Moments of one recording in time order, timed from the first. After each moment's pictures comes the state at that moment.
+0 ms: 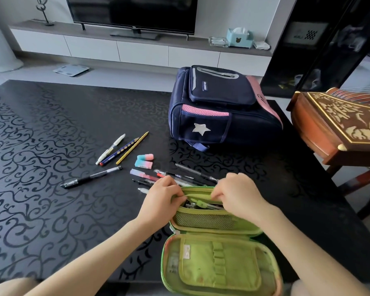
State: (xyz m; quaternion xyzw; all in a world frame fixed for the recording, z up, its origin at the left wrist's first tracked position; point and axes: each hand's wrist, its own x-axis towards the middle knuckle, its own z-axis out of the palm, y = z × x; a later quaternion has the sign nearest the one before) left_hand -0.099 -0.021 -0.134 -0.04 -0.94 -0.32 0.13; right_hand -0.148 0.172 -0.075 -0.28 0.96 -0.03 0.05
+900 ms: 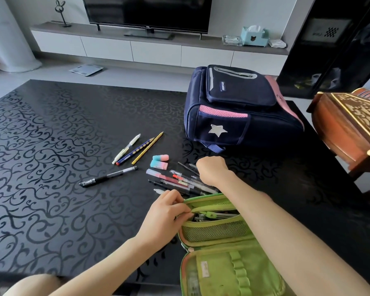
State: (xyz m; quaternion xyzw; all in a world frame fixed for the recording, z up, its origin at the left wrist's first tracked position) left_hand -0.068 -0.046 -0.147 -0.10 -0.94 -0.29 0.18; right_hand -0.226 0.067 -0.109 -0.30 0.94 0.12 0.09
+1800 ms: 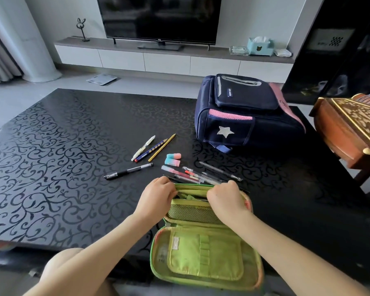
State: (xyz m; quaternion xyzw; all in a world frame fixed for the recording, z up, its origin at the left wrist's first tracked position) left_hand -0.057 -0.088 -0.129 -0.01 -0.96 -0.22 0.15; right_hand -0.111 0.098 -0.098 -0.38 0.92 0.13 -0.01
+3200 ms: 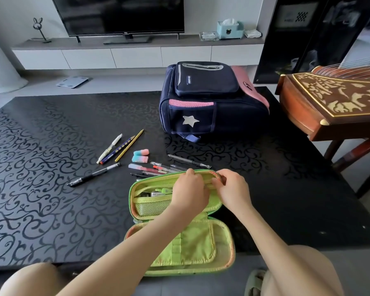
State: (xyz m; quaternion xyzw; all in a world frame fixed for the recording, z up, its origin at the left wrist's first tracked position) left_hand -0.095 0.070 -0.094 0.00 -0.99 -0.13 -0.01; right_hand -0.121 0.188 -0.112 -0.04 0.93 -0.37 0.00
